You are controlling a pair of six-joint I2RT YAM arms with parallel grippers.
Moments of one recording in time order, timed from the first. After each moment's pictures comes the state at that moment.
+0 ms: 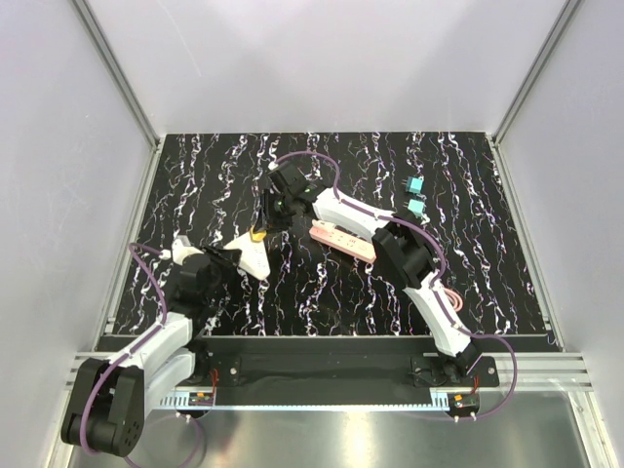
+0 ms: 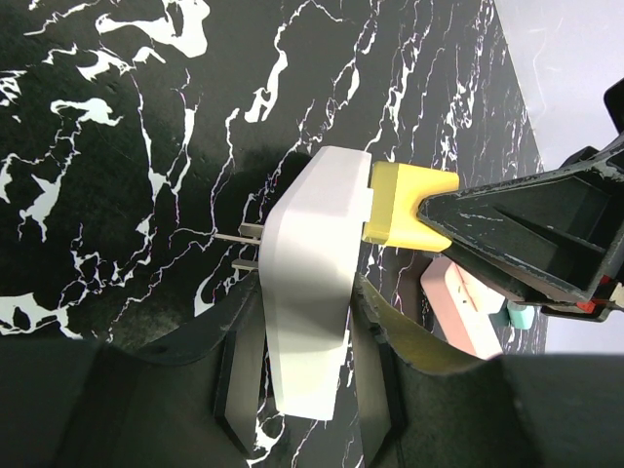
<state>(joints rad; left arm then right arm) -0.20 0.91 0.13 0.31 -0.13 -1.05 0.80 2.37 2.03 -0.46 -0.31 0.73</state>
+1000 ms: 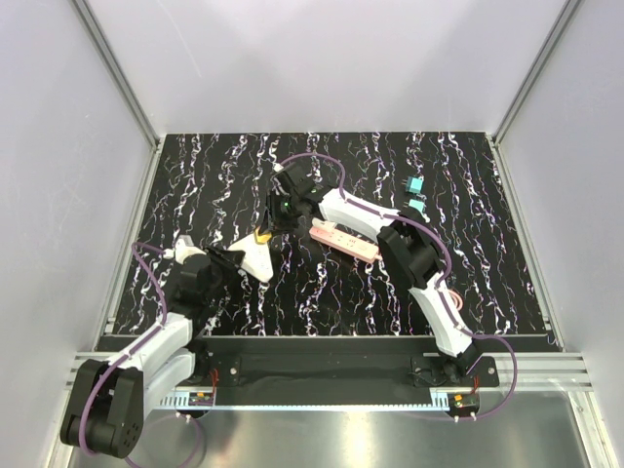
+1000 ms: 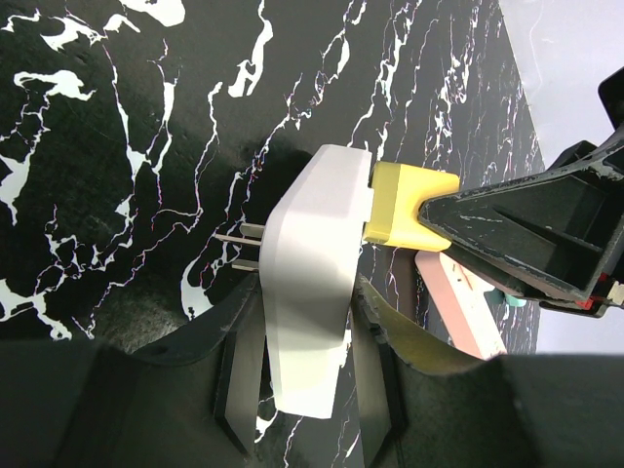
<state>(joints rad) -0.21 0.89 0.13 0.30 -0.09 -1.05 0.78 2.32 1.93 -0.44 -0.34 0.71</state>
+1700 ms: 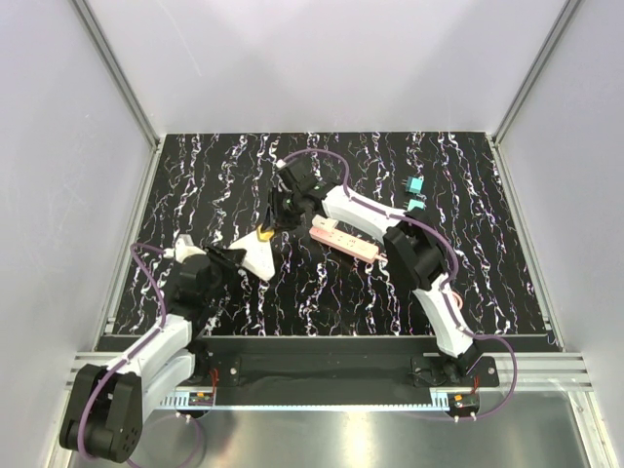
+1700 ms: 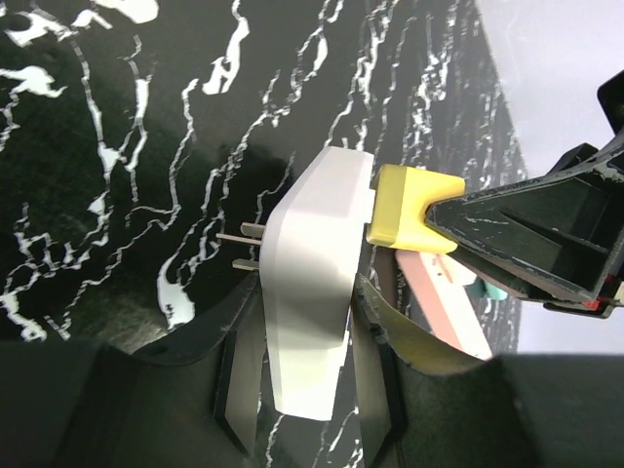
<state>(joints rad) -0.21 0.87 0.13 0.30 -0.07 -1.06 0.77 2.28 1.93 -0.48 -0.32 0.71</state>
